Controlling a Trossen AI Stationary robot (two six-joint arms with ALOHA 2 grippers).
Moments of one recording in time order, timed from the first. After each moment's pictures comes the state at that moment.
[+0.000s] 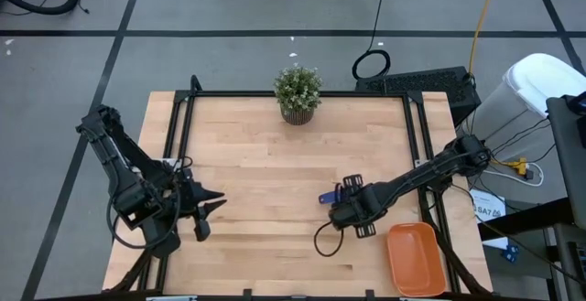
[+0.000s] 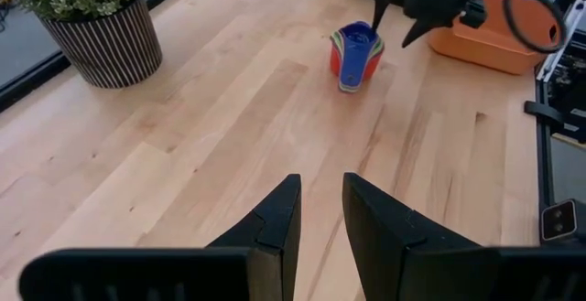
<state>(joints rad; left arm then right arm) -0.93 1.23 1.16 -1.10 -0.91 -1.21 0.41 1.69 1.22 -1.13 0.15 0.21</state>
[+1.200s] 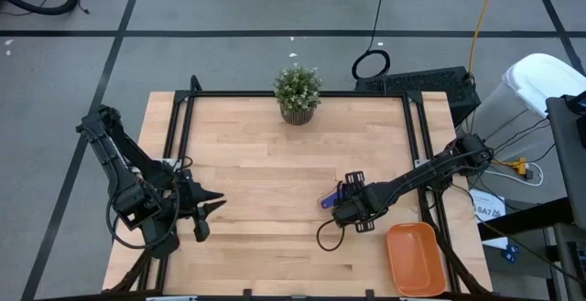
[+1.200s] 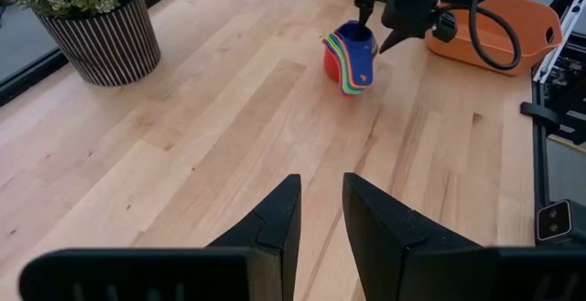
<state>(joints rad) -0.93 1.23 1.16 -1.10 -0.91 -1.22 0.41 1.69 1.08 -0.98 0.19 0.24</state>
